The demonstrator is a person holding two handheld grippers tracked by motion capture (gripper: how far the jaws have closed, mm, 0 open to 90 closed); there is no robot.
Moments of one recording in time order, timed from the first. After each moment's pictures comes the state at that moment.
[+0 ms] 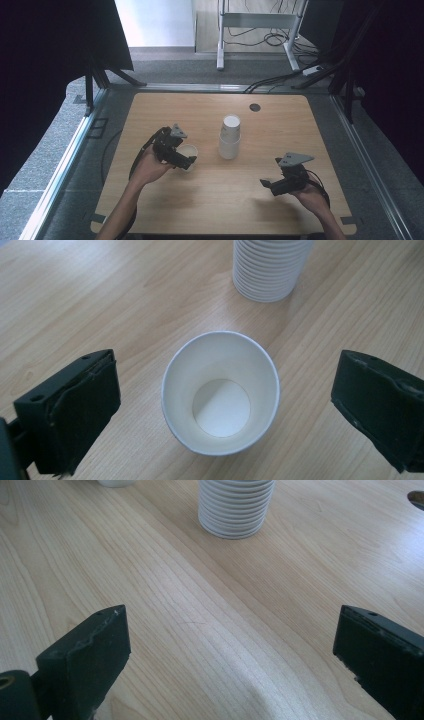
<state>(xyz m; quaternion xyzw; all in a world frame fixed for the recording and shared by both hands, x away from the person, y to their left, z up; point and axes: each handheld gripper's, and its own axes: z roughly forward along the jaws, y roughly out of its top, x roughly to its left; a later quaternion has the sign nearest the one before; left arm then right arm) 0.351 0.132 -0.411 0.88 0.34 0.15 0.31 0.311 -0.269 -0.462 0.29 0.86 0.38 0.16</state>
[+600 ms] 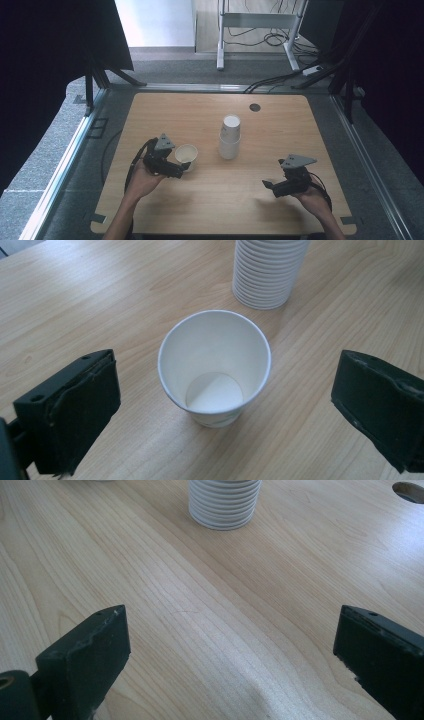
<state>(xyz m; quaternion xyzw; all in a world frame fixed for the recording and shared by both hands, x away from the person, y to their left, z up) 0.319 0.155 -0.430 0.84 0.35 0.17 0.38 0.306 -0.274 -0.465 0.30 0.86 0.38 0.17</state>
